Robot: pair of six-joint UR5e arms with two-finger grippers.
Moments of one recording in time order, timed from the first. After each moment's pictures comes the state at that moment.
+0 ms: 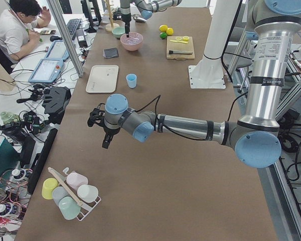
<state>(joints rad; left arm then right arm) -1.39 -1.66 -1.58 -2.08 -2.31 -0.35 1.00 -0.99 1.53 -1.60 2.23 0.70</state>
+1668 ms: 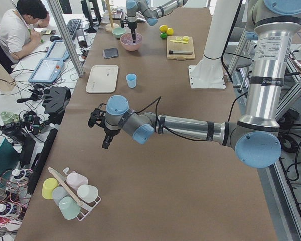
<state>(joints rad) -1.38 -1.66 -1.56 -2.12 -2.31 -0.35 0.94 -1.12 1.51 -1.41 2.16 0.61</state>
